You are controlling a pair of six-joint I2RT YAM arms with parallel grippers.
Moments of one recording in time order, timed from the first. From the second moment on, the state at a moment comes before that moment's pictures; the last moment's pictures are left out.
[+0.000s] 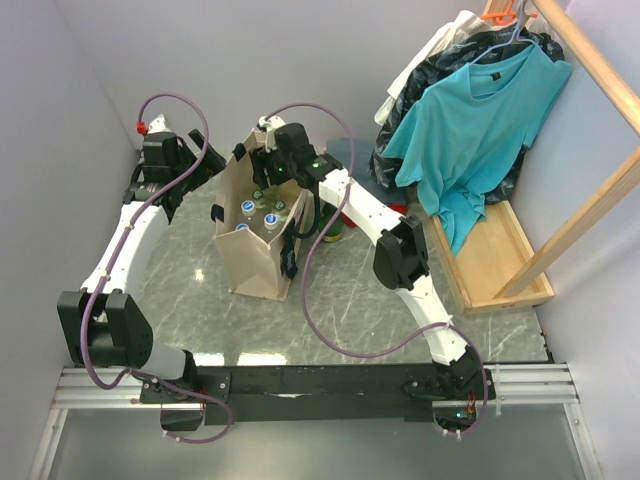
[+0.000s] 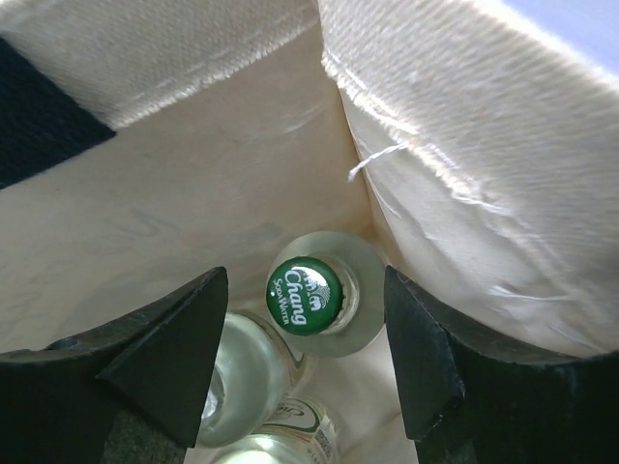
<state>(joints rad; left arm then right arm) -0.05 1.44 1.31 -0.32 0.01 -0.62 0.68 2.46 2.44 -0.47 -0.10 0.12</state>
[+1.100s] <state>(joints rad) -0.05 1.44 1.31 -0.33 0.01 -0.62 0.68 2.48 2.44 -0.45 -0.09 0.12</state>
